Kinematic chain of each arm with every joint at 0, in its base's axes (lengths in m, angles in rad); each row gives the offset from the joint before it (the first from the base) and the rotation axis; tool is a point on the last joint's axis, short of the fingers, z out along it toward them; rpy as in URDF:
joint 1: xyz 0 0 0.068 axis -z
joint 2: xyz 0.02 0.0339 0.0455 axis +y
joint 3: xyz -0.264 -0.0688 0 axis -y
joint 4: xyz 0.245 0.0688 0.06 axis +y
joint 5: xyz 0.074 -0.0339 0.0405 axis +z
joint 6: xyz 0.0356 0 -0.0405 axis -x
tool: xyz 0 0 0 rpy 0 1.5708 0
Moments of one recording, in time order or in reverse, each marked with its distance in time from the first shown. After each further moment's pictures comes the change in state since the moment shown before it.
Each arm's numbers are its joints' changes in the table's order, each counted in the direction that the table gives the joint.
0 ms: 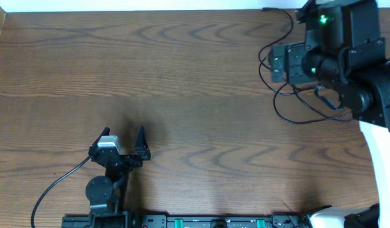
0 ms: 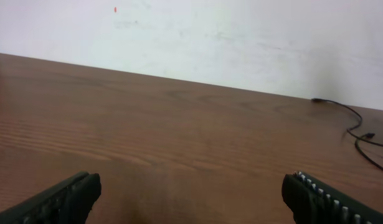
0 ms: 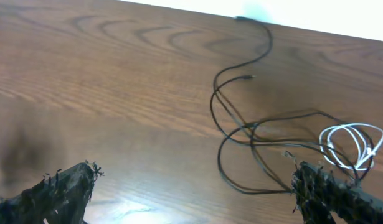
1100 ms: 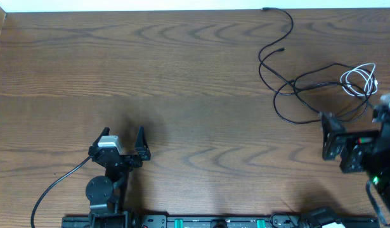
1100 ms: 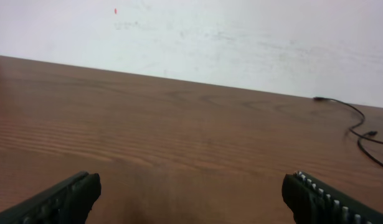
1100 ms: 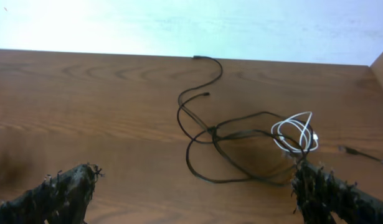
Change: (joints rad) left arm 0.000 0.000 0.000 0.000 0.003 -0.014; right arm 0.076 -0.760 -0.612 -0.193 -0.076 0.027
